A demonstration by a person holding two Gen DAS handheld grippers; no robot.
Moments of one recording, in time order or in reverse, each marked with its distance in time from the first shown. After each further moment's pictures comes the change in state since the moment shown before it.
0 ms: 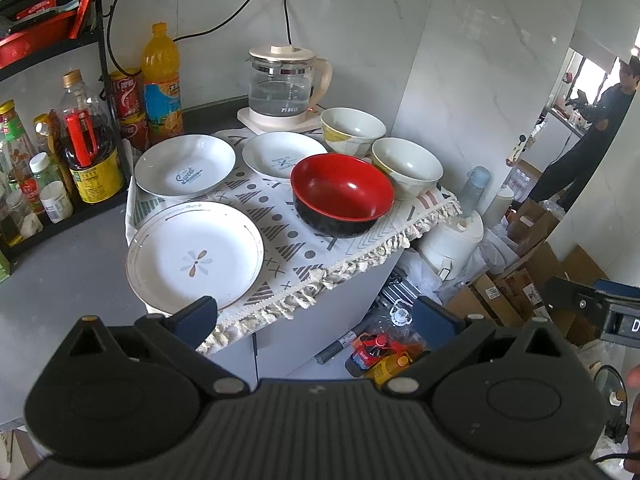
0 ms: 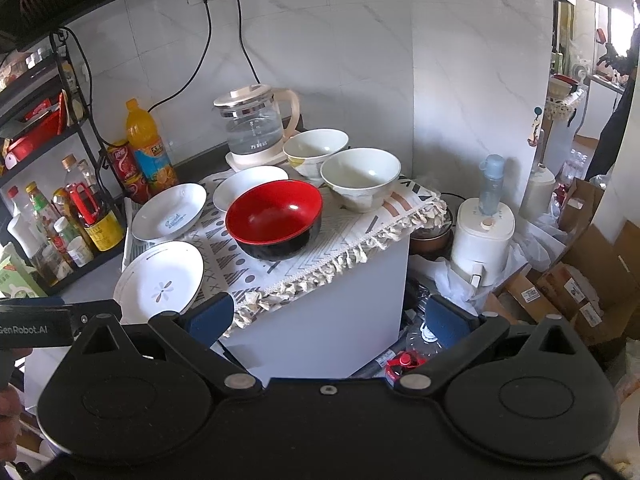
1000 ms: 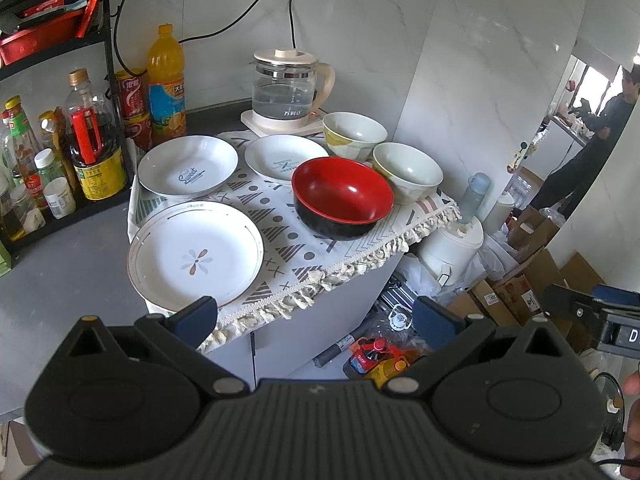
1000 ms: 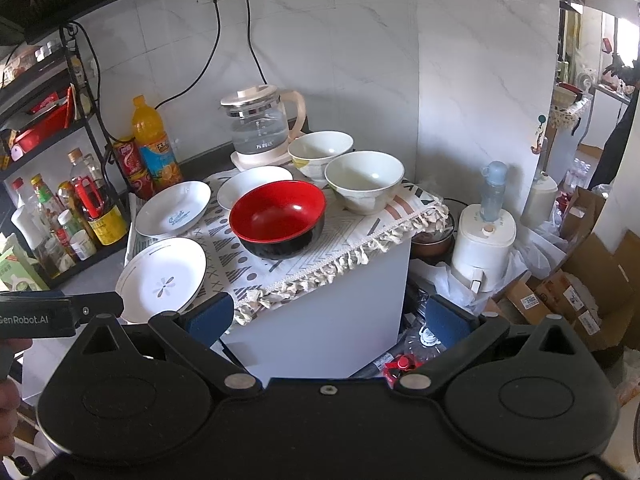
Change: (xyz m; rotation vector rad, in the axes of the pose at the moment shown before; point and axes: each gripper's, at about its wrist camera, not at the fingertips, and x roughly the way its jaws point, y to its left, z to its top) left arm -0.006 -0.001 -0.004 -0.020 -0.014 0.002; right arm -0.005 0.000 -0.003 -0.023 -0.006 0.015
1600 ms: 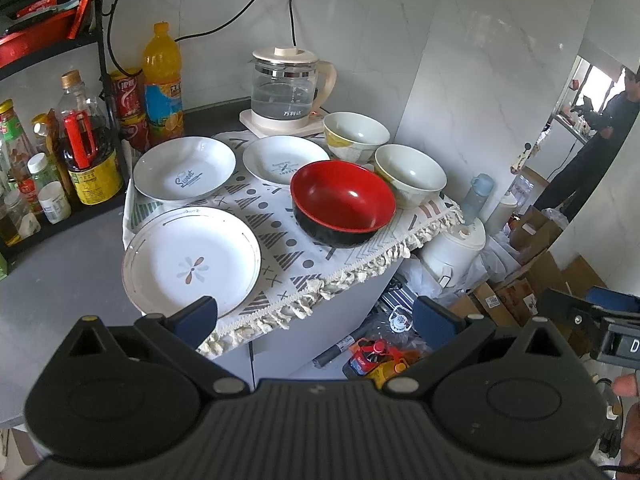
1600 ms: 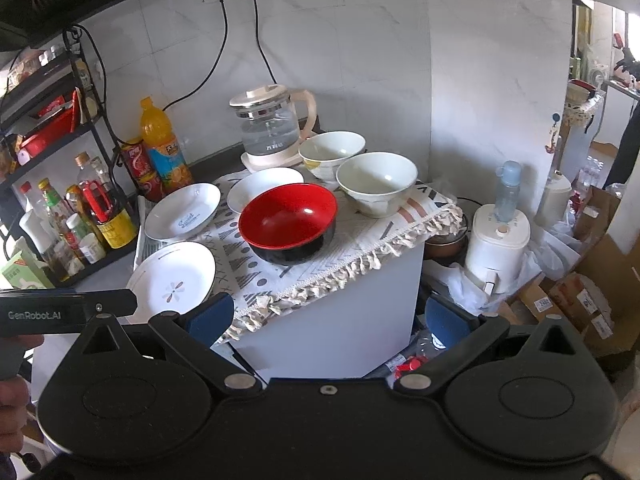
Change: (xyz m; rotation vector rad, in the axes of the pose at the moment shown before) left arm 0.014 -0.002 0.021 -0.007 0.019 0.002; right arm 0.014 0.000 0.014 -0.002 0.008 0.043
